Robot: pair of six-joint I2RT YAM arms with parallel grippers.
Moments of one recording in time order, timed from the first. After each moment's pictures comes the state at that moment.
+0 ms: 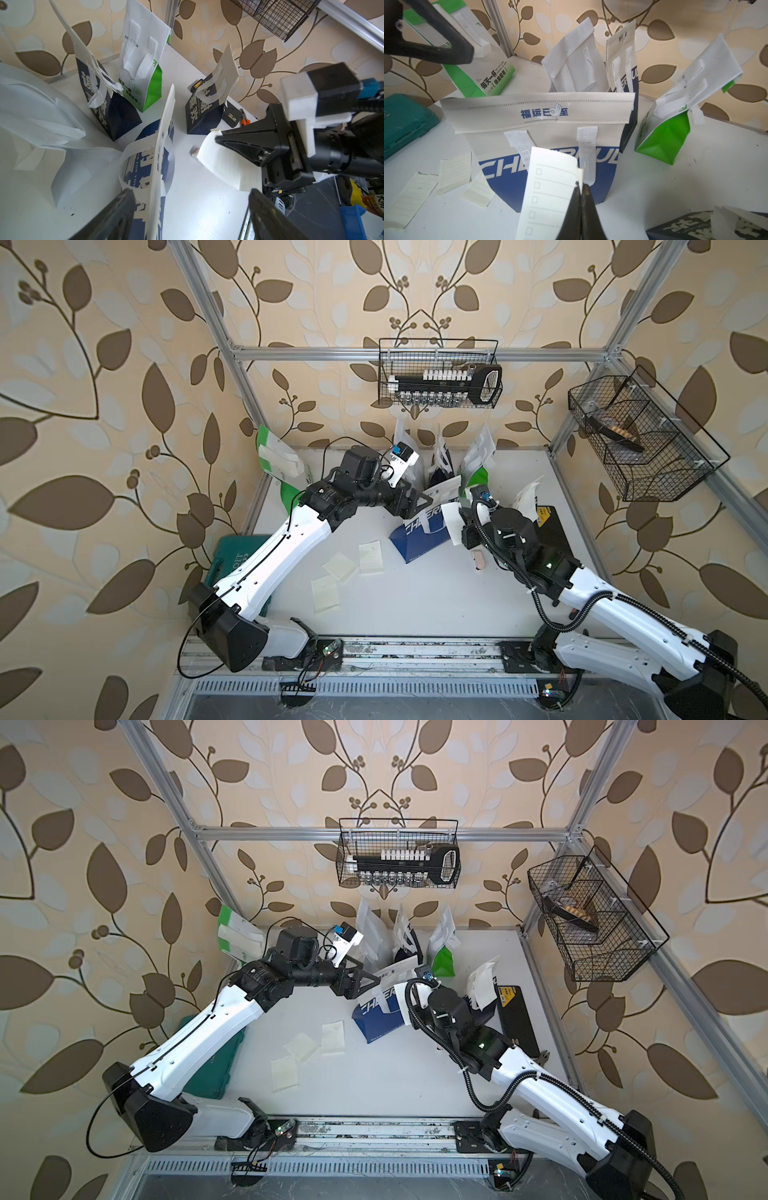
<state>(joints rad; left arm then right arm) -0.56 1.38 1.42 -0.58 0.52 -0.10 0.74 1.01 0.82 -0.20 0.32 0.13</state>
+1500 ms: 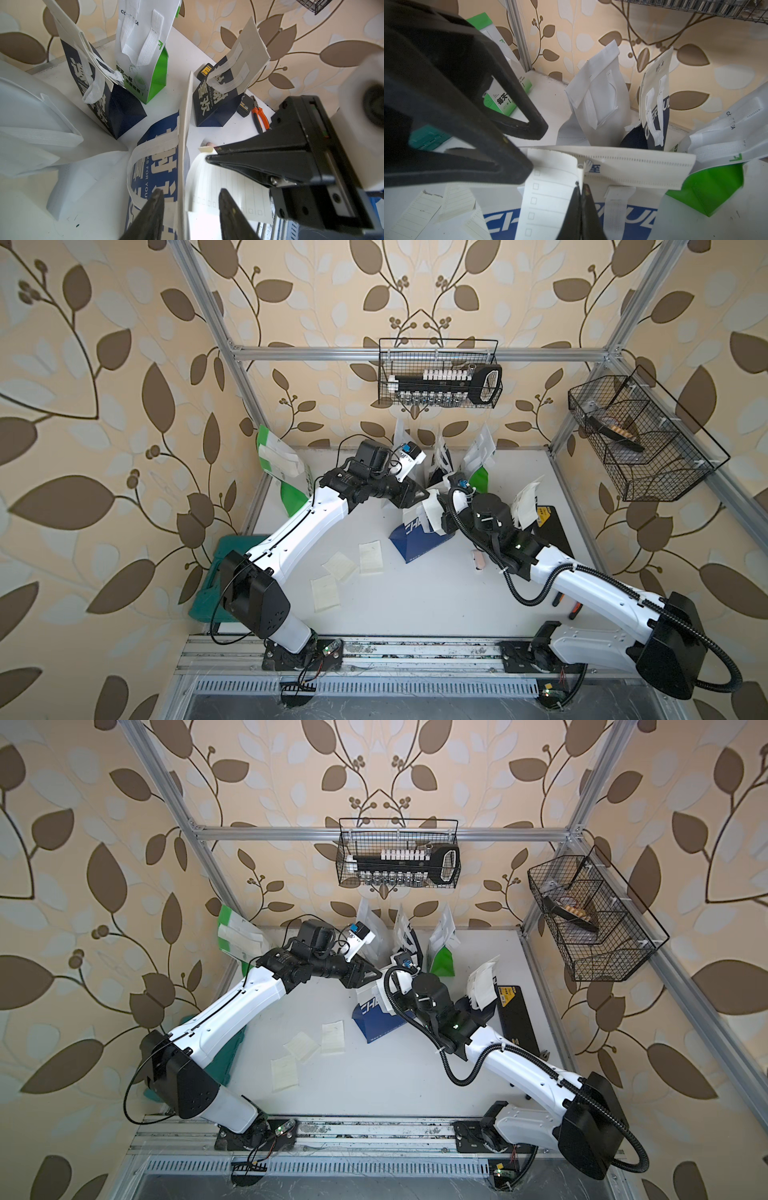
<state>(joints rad) -0.52 1.55 1.49 -0.60 0.57 0.00 0.72 1.22 0.89 0.03 0.24 0.07</state>
